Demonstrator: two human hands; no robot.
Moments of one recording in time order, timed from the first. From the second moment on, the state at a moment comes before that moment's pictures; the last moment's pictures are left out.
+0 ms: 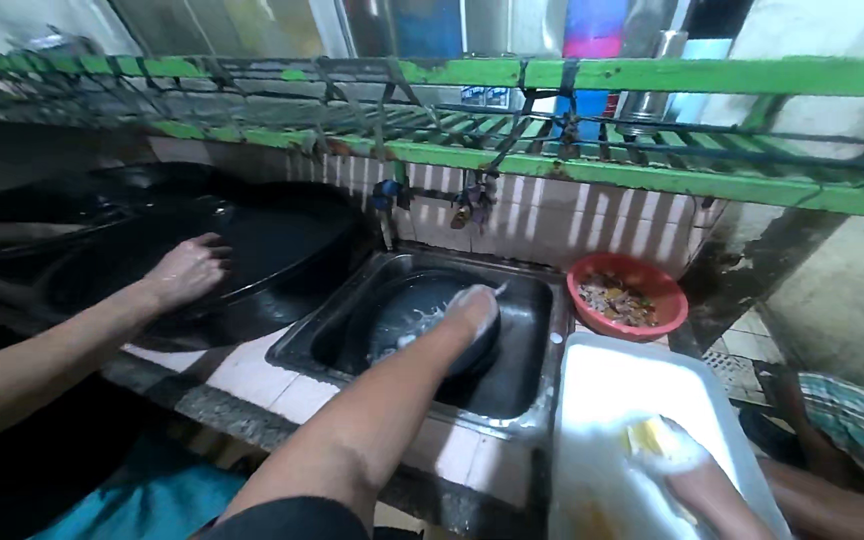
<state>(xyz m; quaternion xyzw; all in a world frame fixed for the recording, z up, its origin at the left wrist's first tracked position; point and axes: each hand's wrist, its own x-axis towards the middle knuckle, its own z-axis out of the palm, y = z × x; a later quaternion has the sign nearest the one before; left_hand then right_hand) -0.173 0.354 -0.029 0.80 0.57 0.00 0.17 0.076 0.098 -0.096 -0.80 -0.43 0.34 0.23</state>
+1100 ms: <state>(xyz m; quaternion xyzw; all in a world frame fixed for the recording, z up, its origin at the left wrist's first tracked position) -0.060 0.162 -0.063 0.56 0.46 0.25 0.64 0.087 0.134 -0.073 -0.72 -0.46 0.25 0.46</state>
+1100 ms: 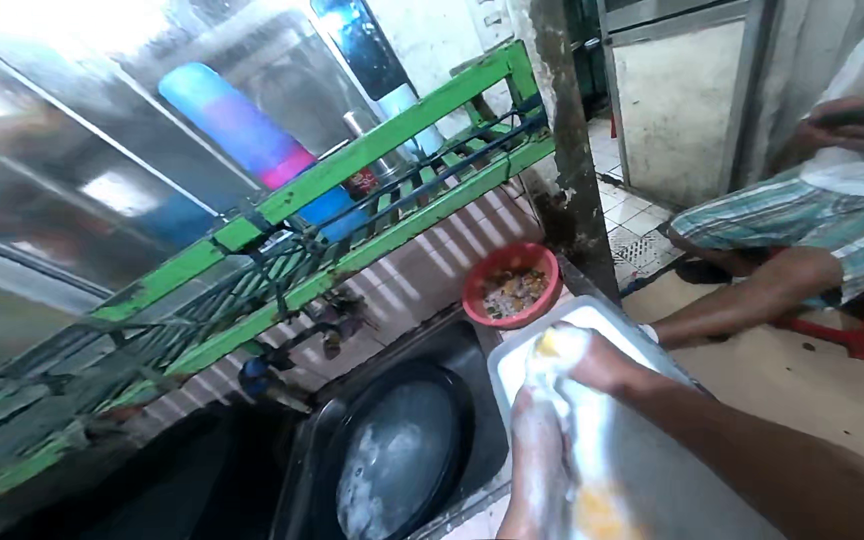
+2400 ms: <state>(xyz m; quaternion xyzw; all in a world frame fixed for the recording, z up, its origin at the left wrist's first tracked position) -0.098 0.215 -0.017 0.64 0.36 0.24 0.64 0.048 0.122 -0.016 -0.66 -0.58 0.46 0.16</state>
